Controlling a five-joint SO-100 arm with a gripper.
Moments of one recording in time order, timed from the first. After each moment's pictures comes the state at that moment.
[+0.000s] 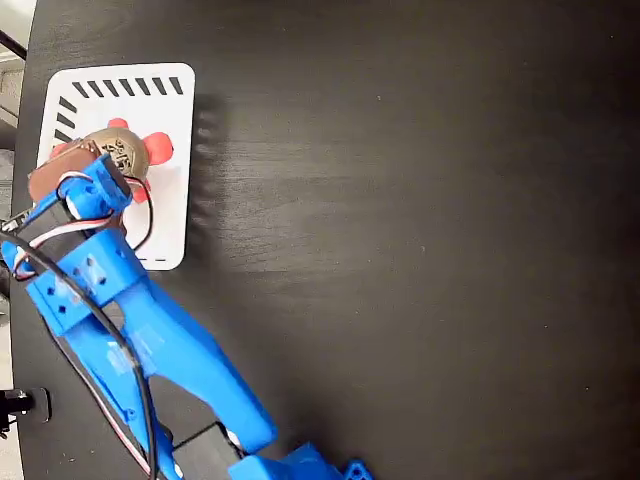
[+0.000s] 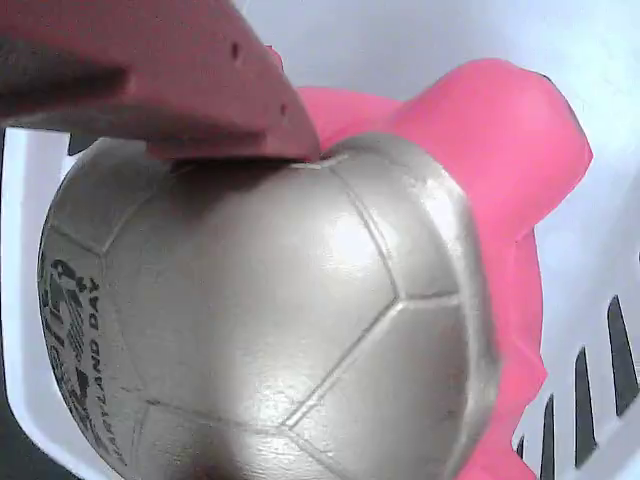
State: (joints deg) arm -32.9 62.7 58.2 72.1 6.7
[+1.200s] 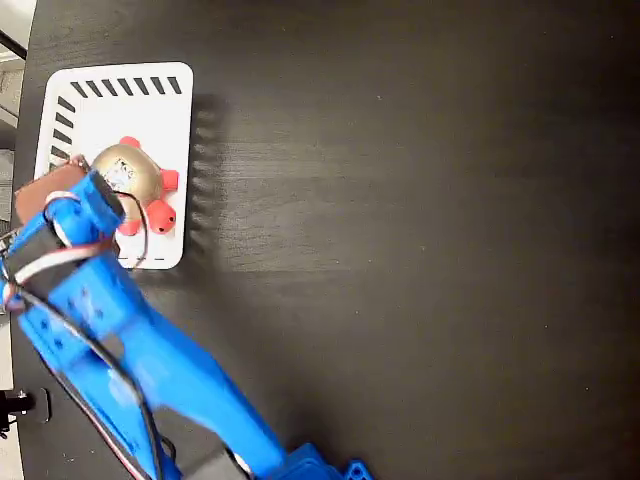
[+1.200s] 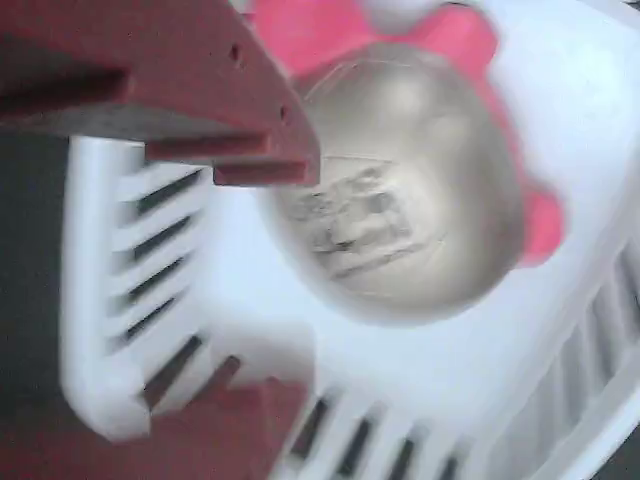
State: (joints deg) arm -32.3 73.2 60.6 76.7 7.2
